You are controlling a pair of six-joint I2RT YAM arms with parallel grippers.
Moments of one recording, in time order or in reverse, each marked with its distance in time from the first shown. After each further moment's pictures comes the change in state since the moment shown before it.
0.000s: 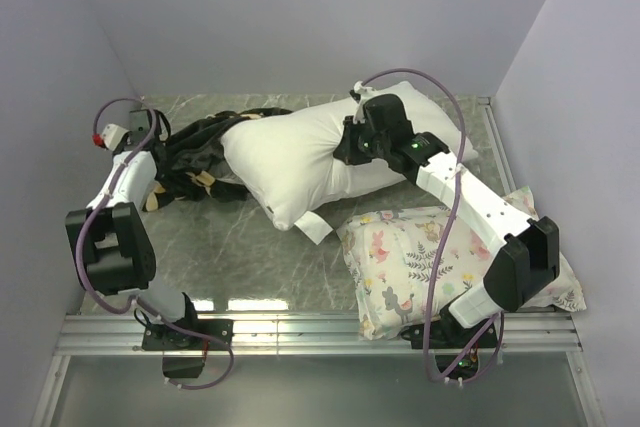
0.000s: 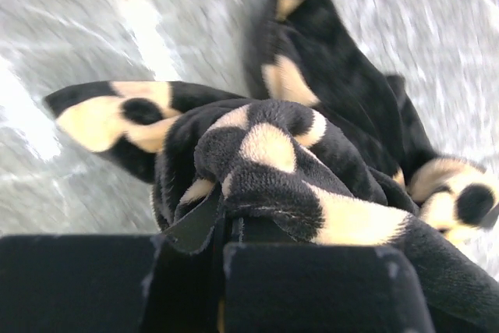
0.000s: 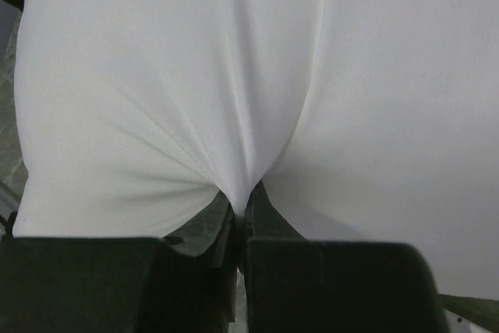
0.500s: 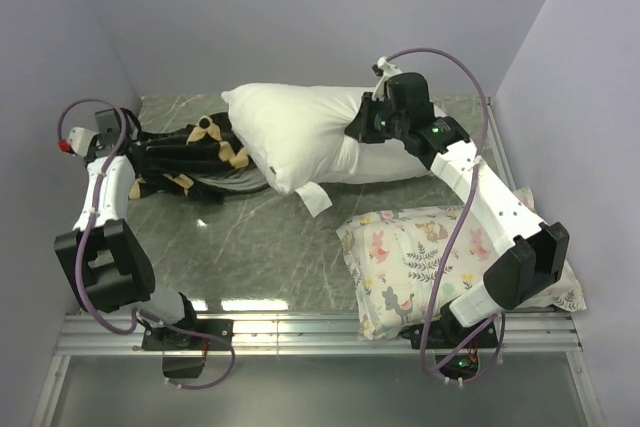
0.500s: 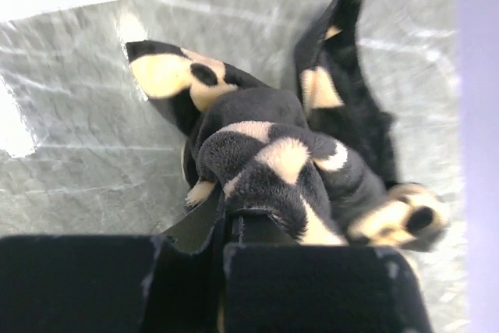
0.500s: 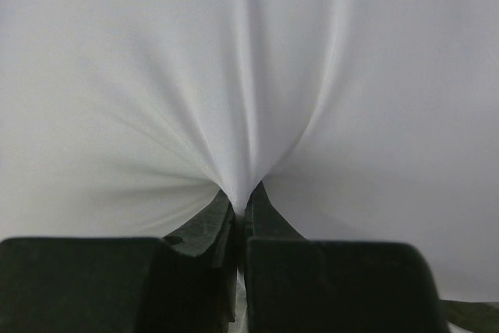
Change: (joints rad) left arm 0.141 -0.072 0.031 -0.063 0.037 0.000; right arm -0.093 -0.001 0.134 -0.057 -0.050 0.032
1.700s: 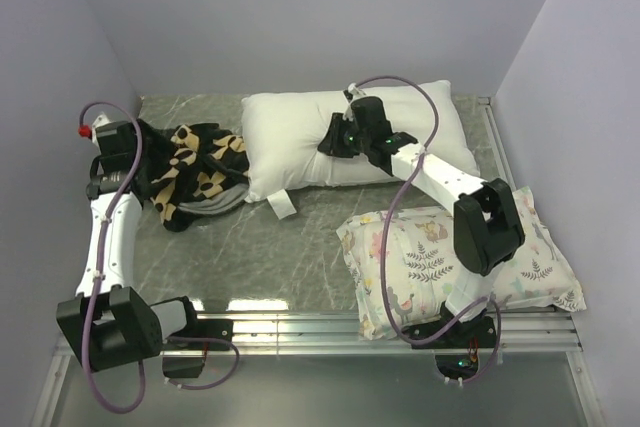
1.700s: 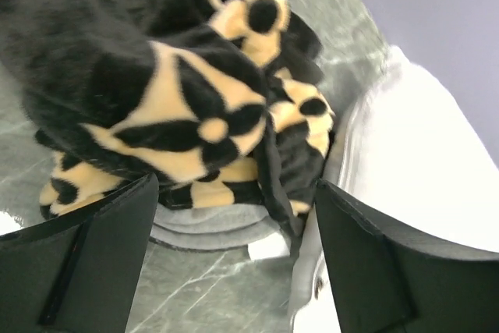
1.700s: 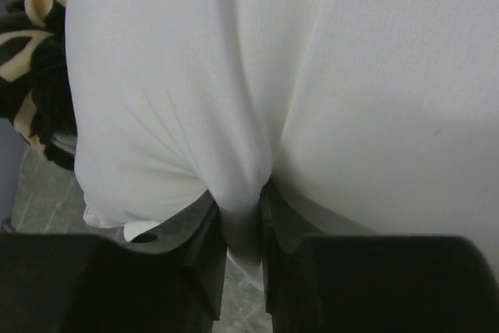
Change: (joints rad) left arm -0.048 -0.339 -0.181 0.109 0.356 0.283; right arm 0.052 0.271 -0.142 0.365 0.002 0.142
